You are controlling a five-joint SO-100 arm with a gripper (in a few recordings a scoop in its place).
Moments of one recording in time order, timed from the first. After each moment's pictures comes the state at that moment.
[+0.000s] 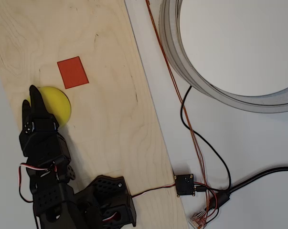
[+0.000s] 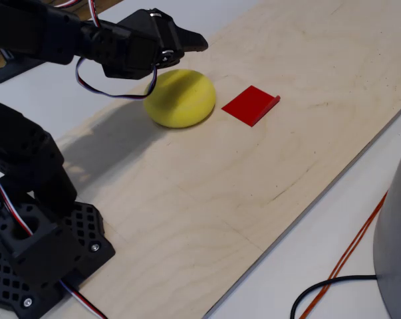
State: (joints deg) arm 78.3 111.3 156.8 -3.1 52.2
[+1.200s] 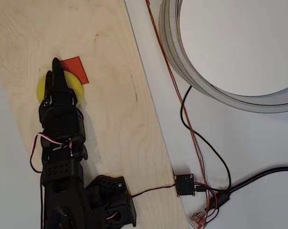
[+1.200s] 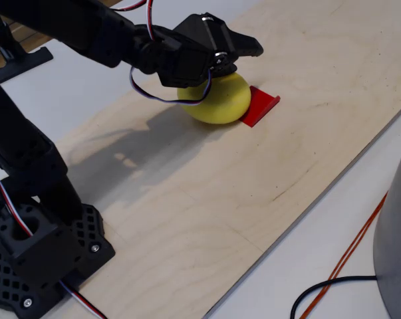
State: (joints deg) arm 92.1 93.3 143.8 -10.5 39.3
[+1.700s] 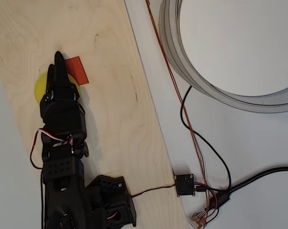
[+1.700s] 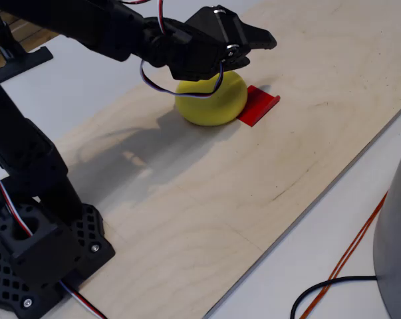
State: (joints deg) arm 93.3 96.1 141.4 -7.0 38.2
